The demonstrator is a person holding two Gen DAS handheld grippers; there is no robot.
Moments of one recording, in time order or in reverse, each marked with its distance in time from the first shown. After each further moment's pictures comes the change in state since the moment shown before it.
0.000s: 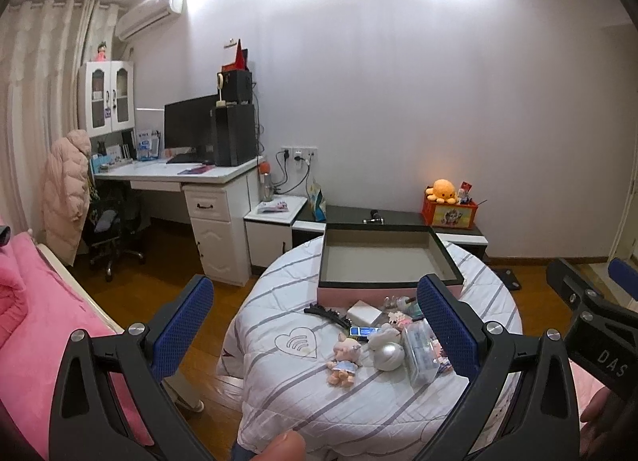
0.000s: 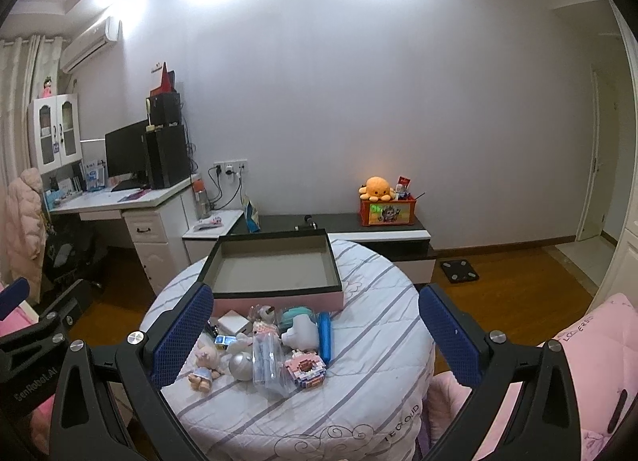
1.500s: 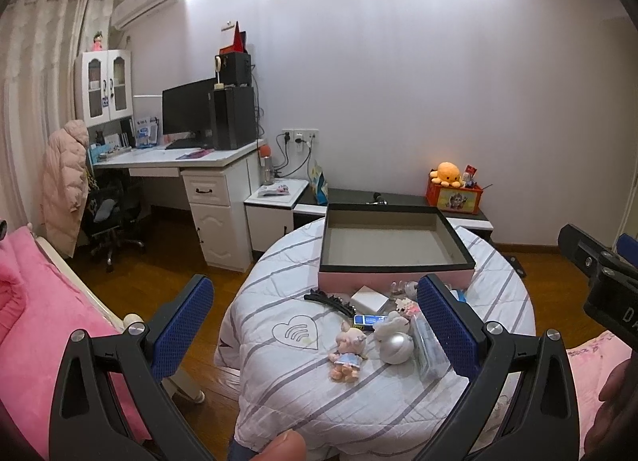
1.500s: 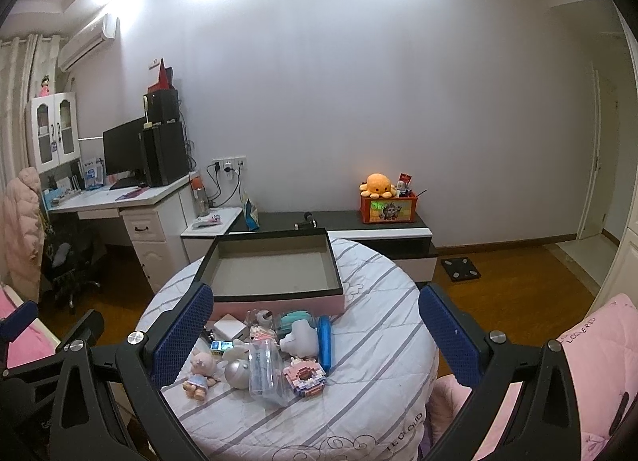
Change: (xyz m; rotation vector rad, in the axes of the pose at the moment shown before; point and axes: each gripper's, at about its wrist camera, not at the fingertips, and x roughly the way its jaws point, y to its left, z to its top) left arm 0.034 -0.001 -0.011 0.006 0.065 0.007; right arm 0.020 0.001 0.000 -0.003 0.018 0.002
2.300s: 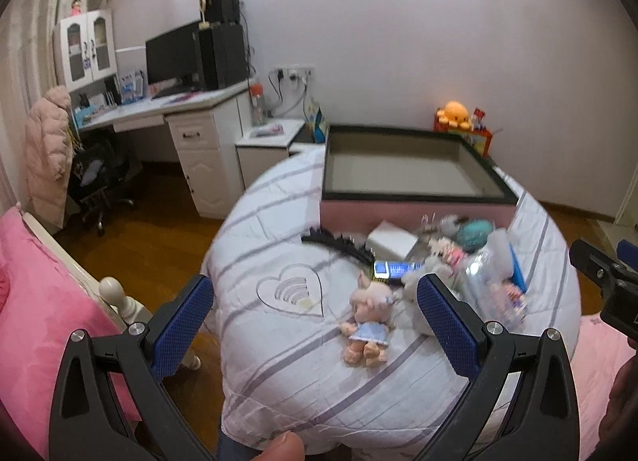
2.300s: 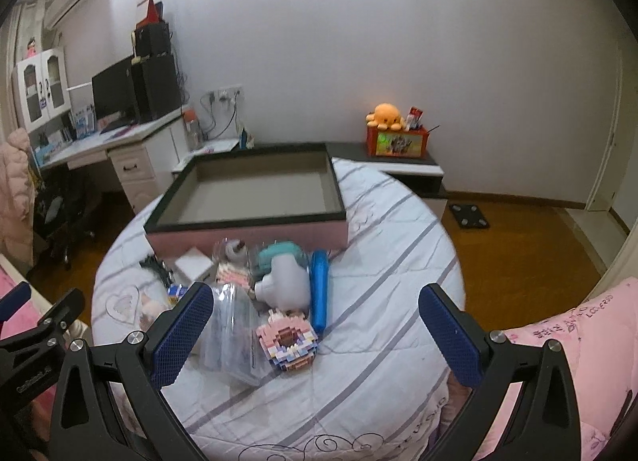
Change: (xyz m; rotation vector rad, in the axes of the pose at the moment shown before) left arm 0.110 0.001 -0.058 0.028 0.222 -0.010; right arm 0.105 -0.012 -0.054 -0.027 0.252 0.026
